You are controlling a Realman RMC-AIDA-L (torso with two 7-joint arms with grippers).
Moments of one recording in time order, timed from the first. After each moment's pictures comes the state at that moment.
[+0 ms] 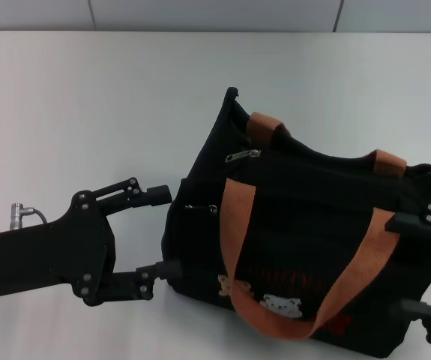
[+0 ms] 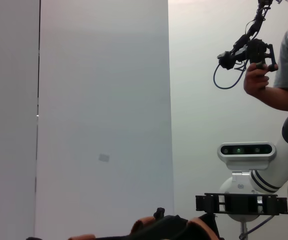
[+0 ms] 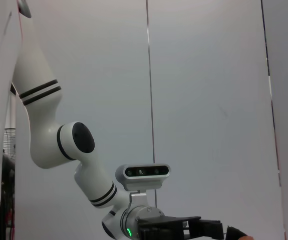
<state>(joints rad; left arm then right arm) -0.47 -1.99 0.24 0.21 2.30 2.01 -0.65 0.35 2.04 -0.39 -0.45 -2.12 -2.18 0.79</state>
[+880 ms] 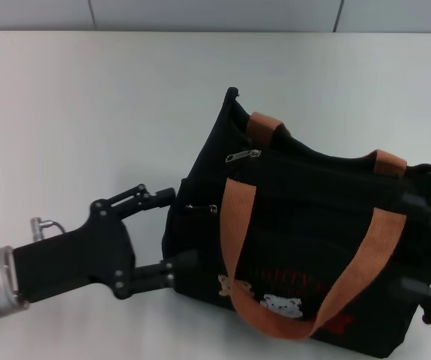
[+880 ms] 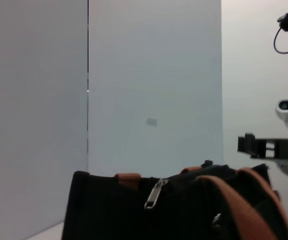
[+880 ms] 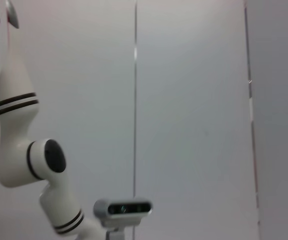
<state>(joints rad) -0.42 -2.07 0.21 0.24 2.29 1.85 -0.61 0.35 2.06 -0.32 -0.44 -2.10 -2.18 0.75</state>
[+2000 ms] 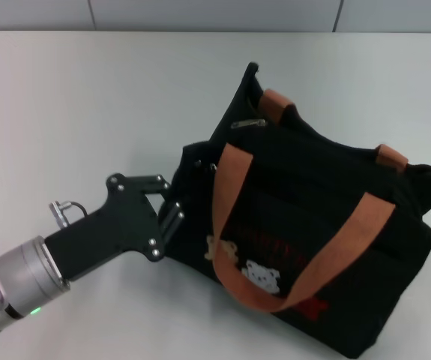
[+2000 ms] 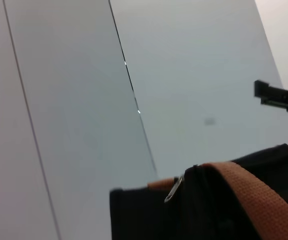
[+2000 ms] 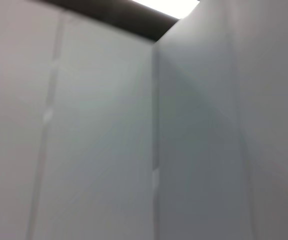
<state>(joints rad) -0.42 -2.08 0.04 0.01 2.26 1.67 -0.15 0.32 2.08 -0.11 -0.32 -1.97 -2.16 0.73</state>
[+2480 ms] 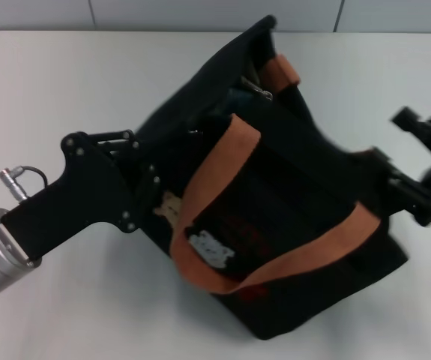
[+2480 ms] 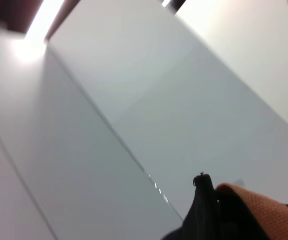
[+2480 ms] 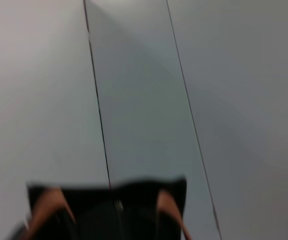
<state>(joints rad) -0.45 -2.07 -0.04 0.07 2.26 1.93 0.16 0.36 2.09 -0.13 -0.14 -1.99 -1.85 0.68</state>
